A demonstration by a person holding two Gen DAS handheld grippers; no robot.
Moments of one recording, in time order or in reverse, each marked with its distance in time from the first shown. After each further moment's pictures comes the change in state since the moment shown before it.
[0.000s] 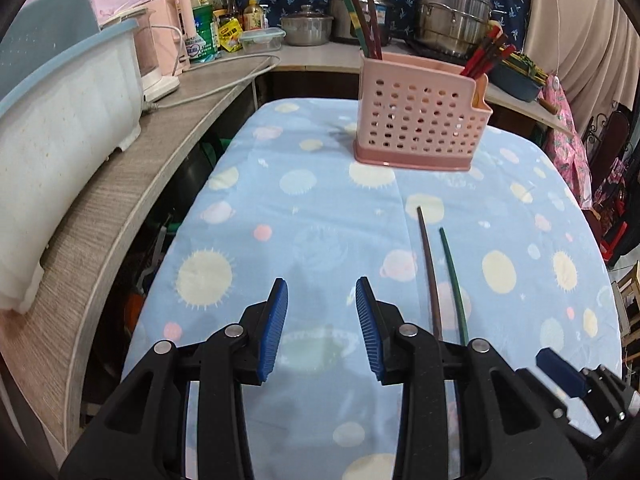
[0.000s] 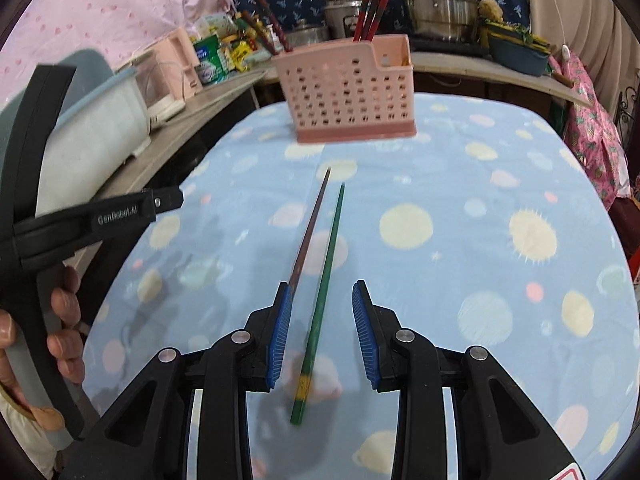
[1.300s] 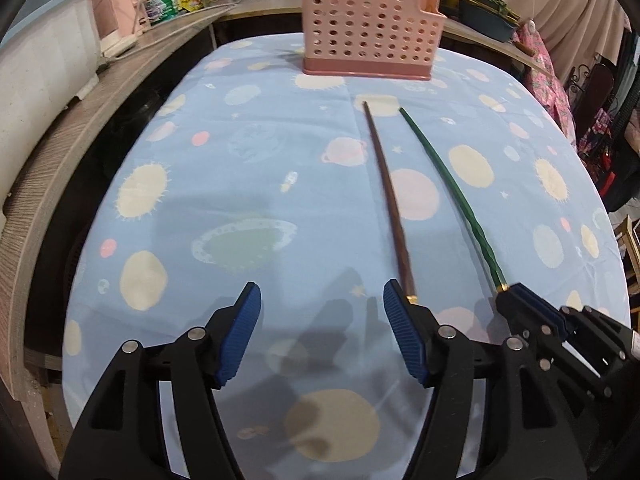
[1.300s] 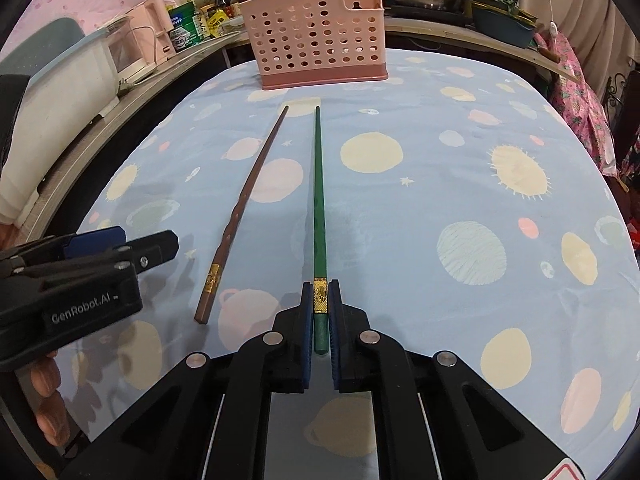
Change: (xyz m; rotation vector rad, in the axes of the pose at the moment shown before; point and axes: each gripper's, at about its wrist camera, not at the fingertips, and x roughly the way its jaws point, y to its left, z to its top) left arm 0.020 -0.045 -0.066 0.081 0.146 -0.067; right arm 0.027 -0.025 -0.034 0.010 0.082 -0.087
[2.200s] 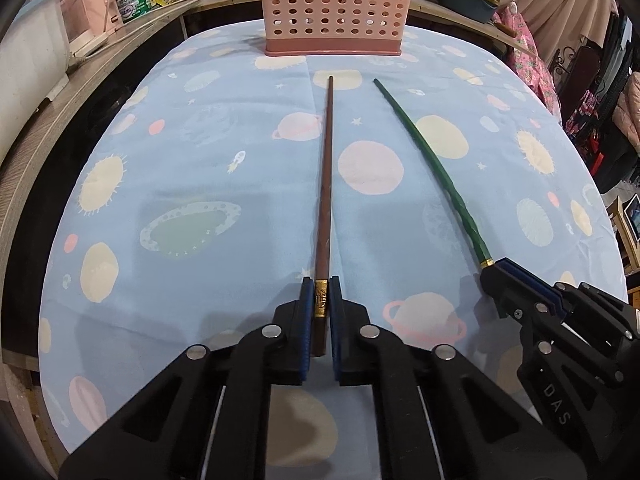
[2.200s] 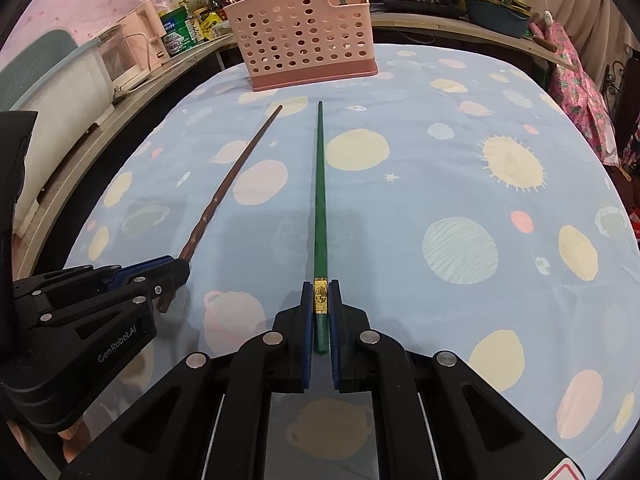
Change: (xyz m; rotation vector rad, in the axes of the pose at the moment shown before) left arm 0.015 -0.022 -0.006 0.034 0.040 -0.044; right arm 0.002 -0.011 0.002 0.024 0.008 0.022
